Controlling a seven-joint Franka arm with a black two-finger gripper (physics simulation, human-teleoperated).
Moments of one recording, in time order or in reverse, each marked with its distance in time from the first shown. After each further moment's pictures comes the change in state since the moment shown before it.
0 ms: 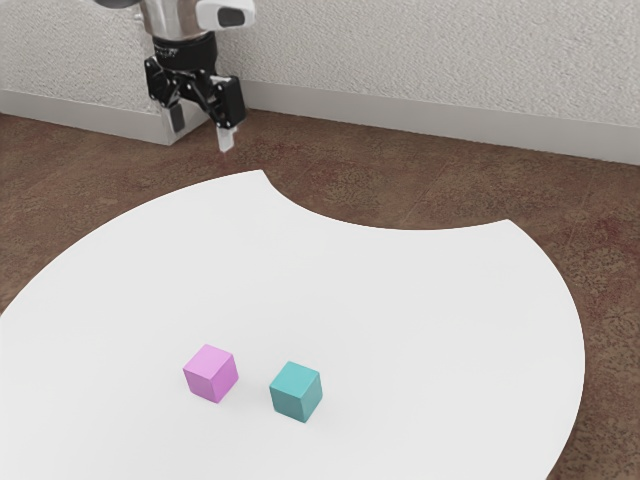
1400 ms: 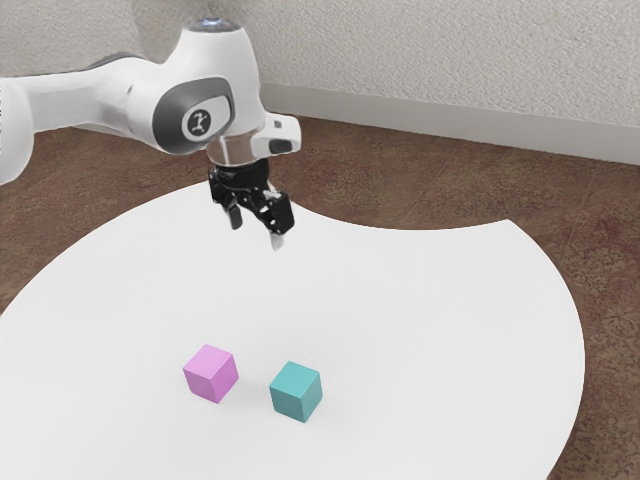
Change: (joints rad) arm 0.033 0.015 -0.055 -0.455 -0.061 0.492 0.039
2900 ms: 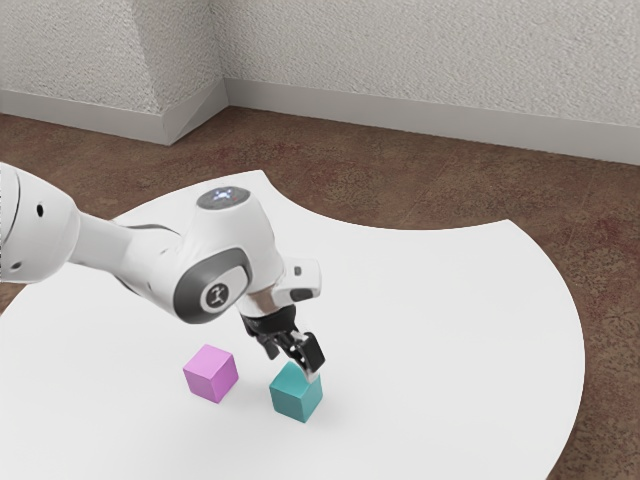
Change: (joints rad) arm -0.010 0.012 -0.136 -0.514 -0.172 0.594 0.017
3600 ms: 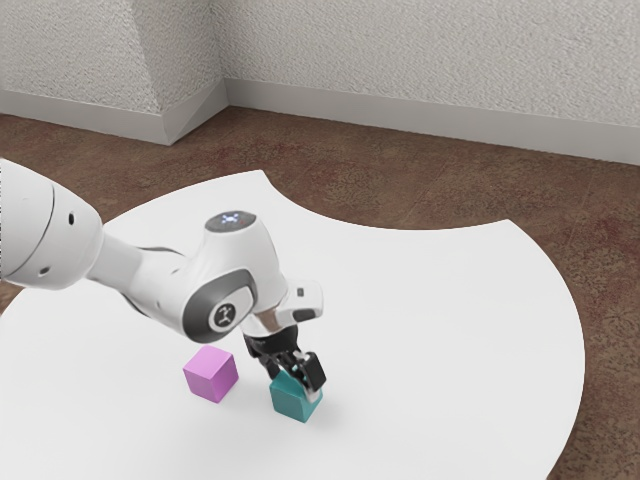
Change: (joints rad) arm 0.008 0.091 0.009 -0.003 -0.008 0.054 -0.002
